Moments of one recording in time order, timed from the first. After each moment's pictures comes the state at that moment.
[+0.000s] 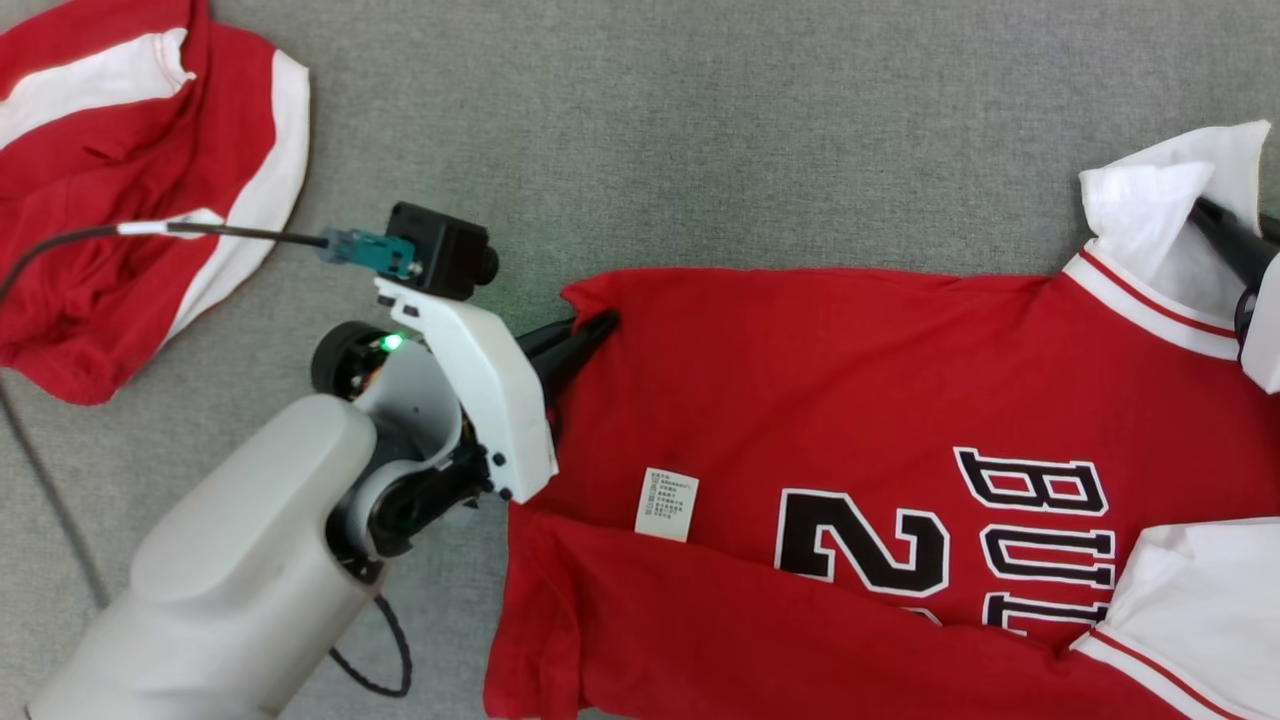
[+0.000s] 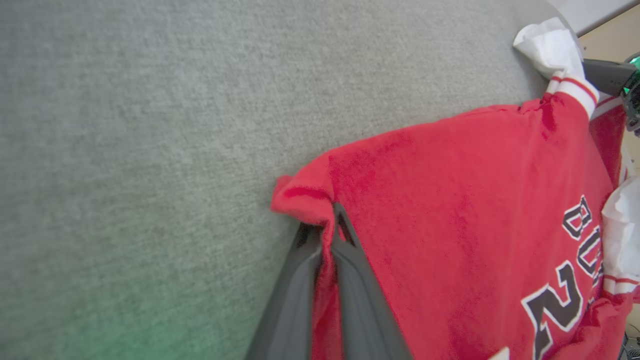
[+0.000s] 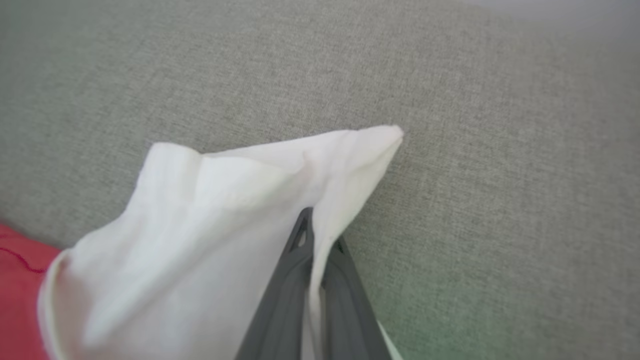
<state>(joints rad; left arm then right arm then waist) -0.83 0.45 -0.78 0.15 -0.98 0.03 0.42 -0.78 -0.57 0.33 0.27 0.75 0.13 0.65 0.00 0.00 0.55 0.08</state>
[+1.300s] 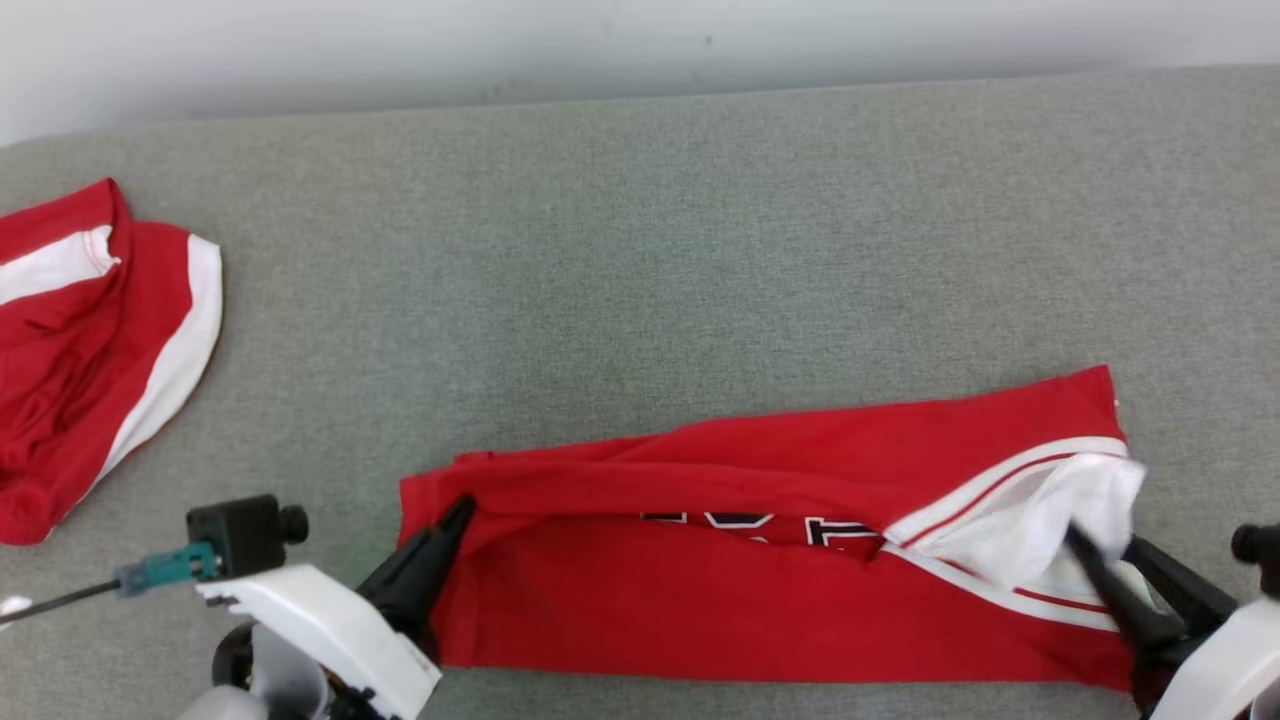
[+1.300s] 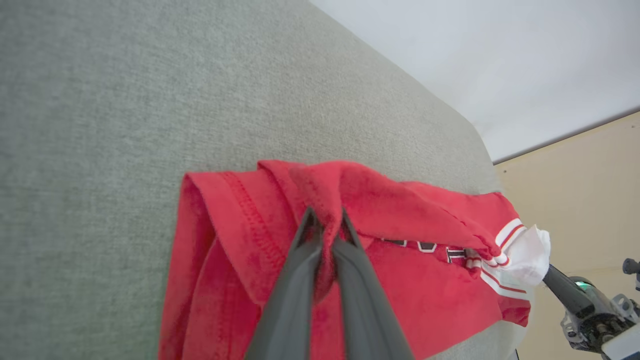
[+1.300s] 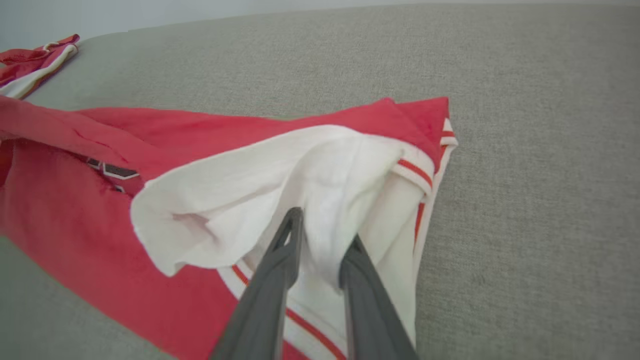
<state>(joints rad) -0.24 0.56 -0.54 -0.13 -1.16 0.17 0.04 -0.18 -0.63 0.43 0.03 0.86 0.13 0.10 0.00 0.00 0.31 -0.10</state>
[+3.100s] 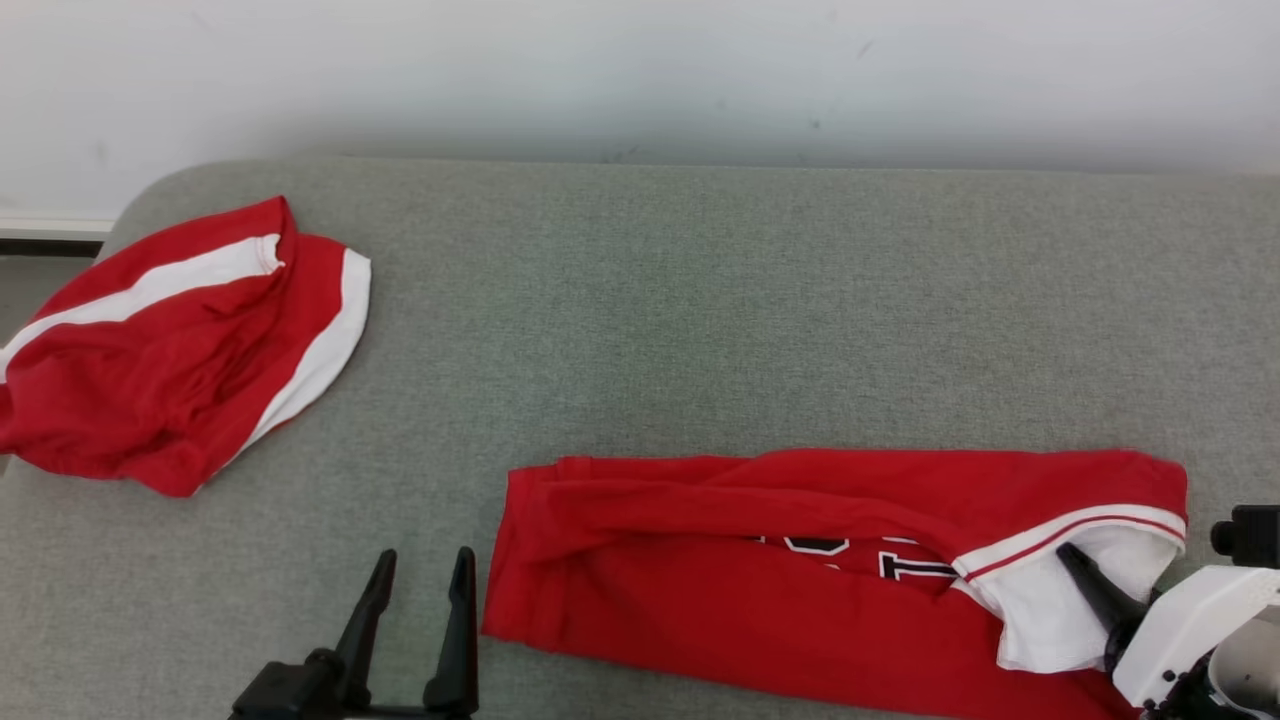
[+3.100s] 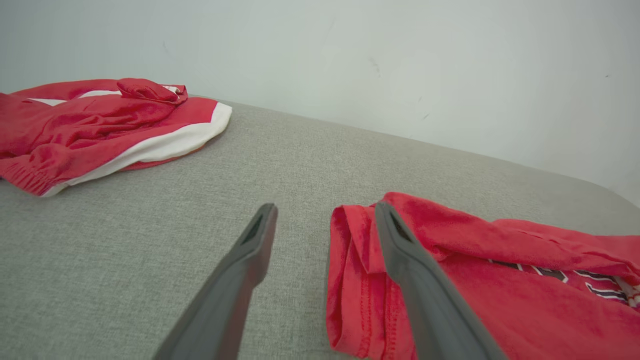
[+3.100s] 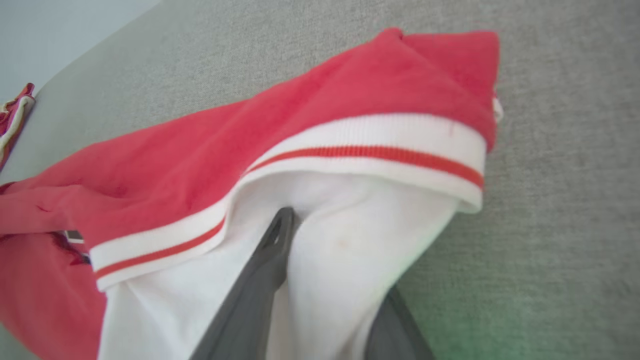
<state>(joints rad) 0.02 0.05 -0.14 0.06 -0.24 -0.01 -0.26 -0.27 -0.39 0.28 0.39 0.97 0.13 0.33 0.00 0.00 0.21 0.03</state>
